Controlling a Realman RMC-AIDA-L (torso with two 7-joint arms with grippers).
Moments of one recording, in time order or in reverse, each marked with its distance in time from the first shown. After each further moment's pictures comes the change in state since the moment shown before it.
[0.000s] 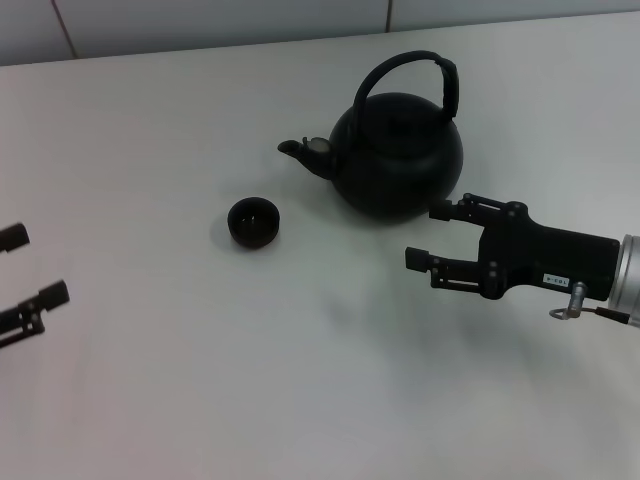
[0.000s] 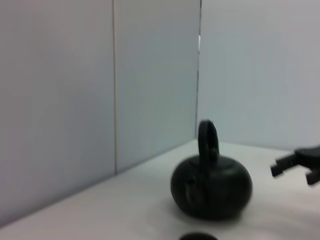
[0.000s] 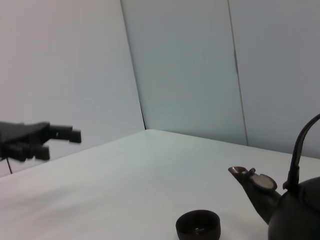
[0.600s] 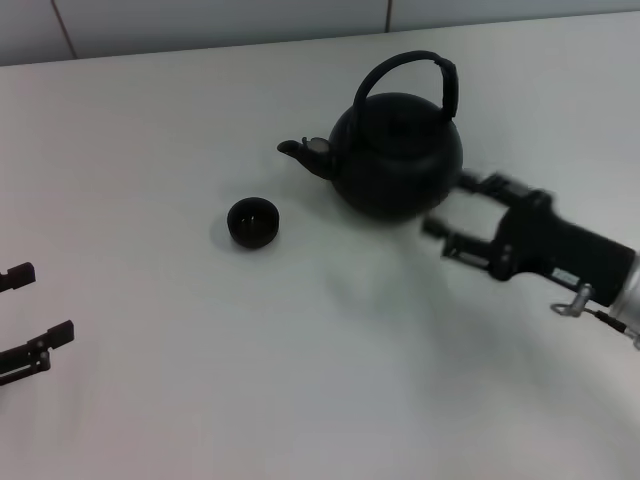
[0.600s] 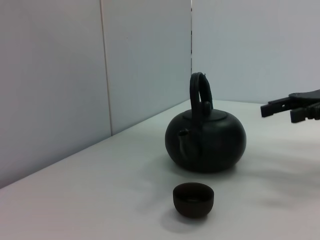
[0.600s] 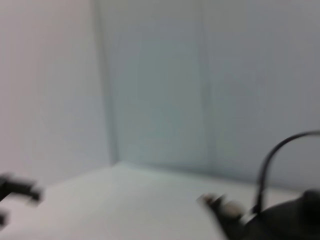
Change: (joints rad) left arm 0.025 -0.019 -0.009 0.027 0.092 -0.052 0.060; right arm -0.045 0.003 0.061 0.159 0.163 0.011 -0.215
